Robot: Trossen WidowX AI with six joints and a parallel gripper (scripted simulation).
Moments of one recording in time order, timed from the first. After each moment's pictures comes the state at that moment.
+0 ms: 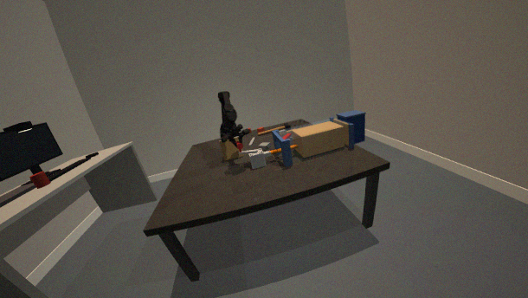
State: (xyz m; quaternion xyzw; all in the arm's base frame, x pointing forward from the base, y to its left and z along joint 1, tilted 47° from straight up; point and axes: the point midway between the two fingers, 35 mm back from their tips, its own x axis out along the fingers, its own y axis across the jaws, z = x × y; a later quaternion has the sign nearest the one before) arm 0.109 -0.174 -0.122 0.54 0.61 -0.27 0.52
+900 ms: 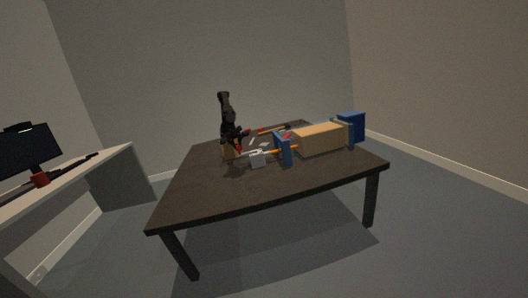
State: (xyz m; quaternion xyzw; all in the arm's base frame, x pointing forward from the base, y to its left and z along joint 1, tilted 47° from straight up) arm 0.105 -0.202 -0.149 0.53 0.61 -0.27 0.52
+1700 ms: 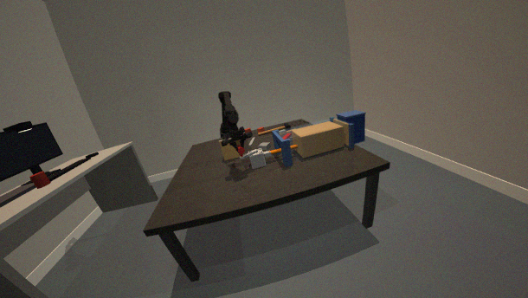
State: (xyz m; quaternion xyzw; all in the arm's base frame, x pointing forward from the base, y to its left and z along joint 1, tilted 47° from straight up) arm 0.122 -0.236 -0.182 0.53 0.61 -0.27 0.52
